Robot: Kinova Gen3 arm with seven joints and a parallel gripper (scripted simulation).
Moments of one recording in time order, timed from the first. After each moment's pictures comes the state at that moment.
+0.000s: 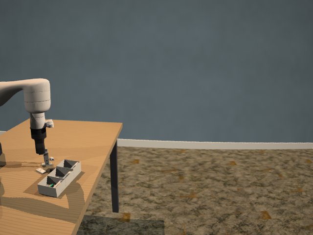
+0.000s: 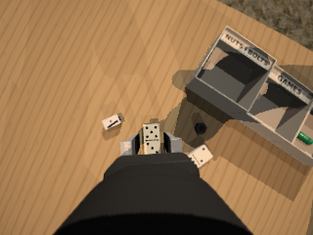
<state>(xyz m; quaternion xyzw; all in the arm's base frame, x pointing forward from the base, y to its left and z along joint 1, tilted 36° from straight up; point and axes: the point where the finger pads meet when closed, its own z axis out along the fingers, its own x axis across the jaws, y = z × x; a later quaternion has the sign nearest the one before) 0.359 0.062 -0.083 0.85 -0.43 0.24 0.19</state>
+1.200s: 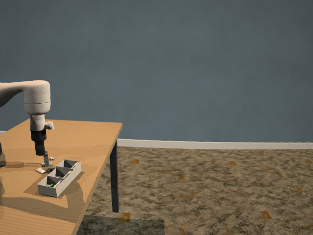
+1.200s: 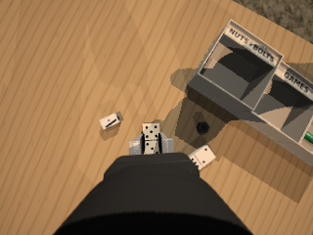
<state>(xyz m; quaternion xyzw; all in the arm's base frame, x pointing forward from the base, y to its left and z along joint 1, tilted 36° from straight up) 0.360 0.057 -0.090 0.84 -0.43 0.24 0.20</state>
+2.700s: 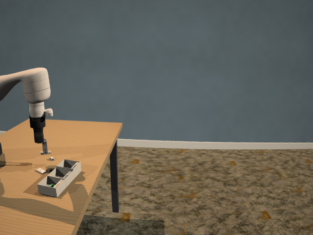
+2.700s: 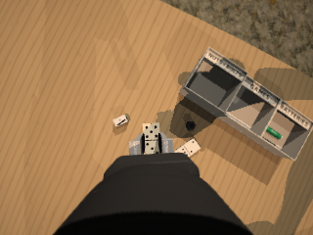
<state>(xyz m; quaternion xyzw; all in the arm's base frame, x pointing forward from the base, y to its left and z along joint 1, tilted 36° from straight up) 0.345 0.090 -0.041 0.84 -0.43 0.24 0.20</state>
